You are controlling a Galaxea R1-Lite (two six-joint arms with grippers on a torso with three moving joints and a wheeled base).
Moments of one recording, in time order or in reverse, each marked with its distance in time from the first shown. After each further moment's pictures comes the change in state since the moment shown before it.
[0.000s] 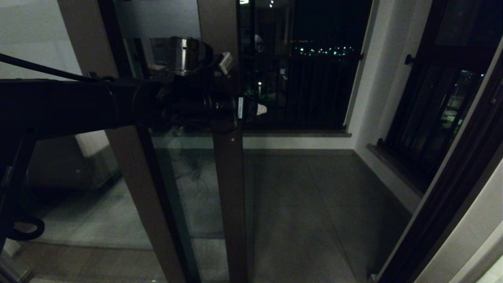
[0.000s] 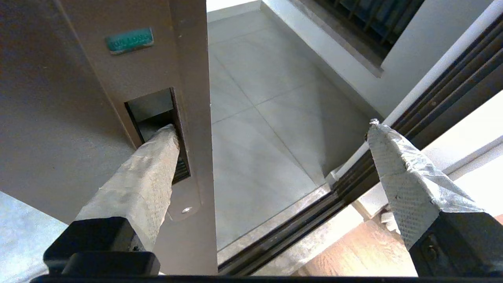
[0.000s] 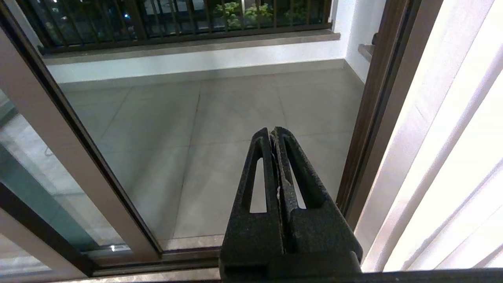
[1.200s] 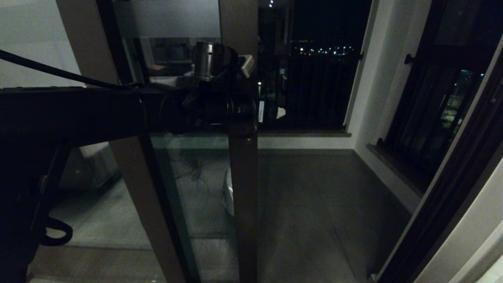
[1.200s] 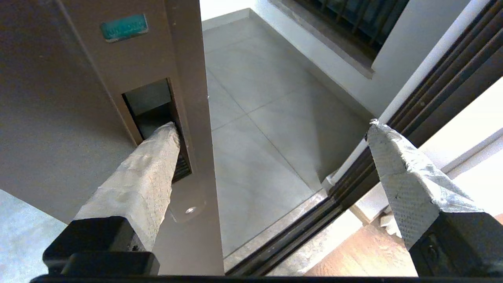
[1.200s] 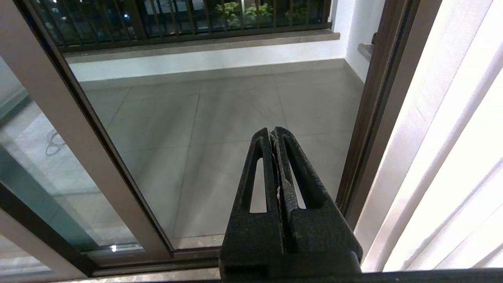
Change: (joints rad) left arm -0.065 0.068 -0.072 -0.002 0.056 0.000; right arm 0.000 0.000 0.000 0.001 0.000 0.000
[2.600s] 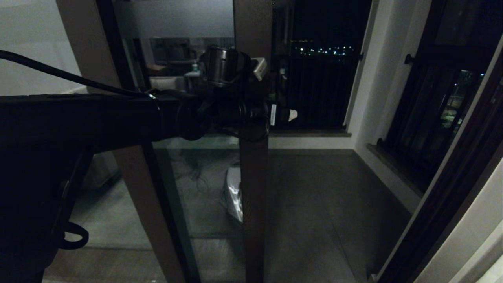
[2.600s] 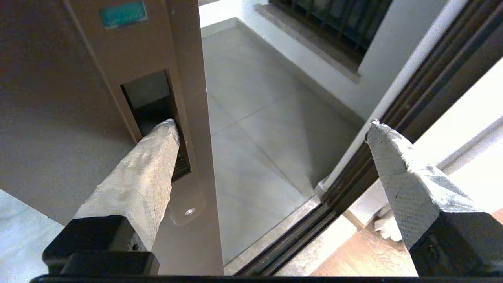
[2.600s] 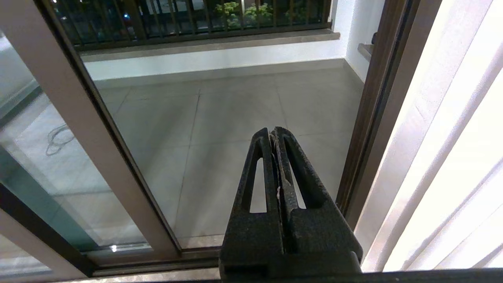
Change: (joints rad) left arm -0.055 0.044 -0.013 -0.029 -0.008 0.001; right arm 0.000 0.000 0.000 0.000 0.000 0.000
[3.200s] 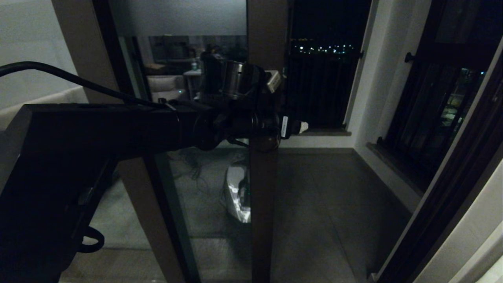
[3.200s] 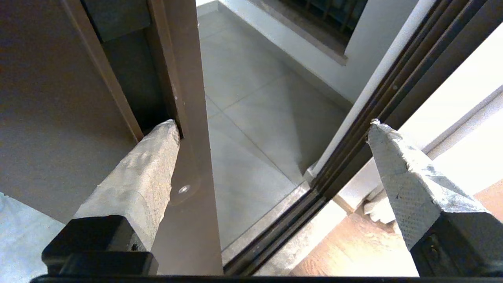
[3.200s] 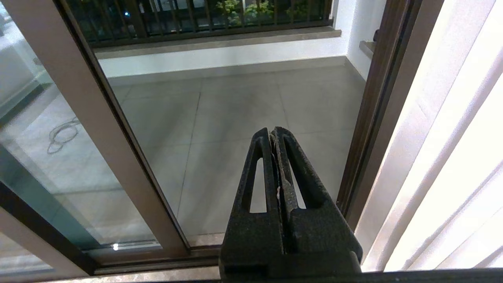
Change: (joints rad) left arm -0.019 0.019 -0.003 -0.020 0.005 -0.002; right arm 0.000 0.000 0.000 0.000 0.000 0.000
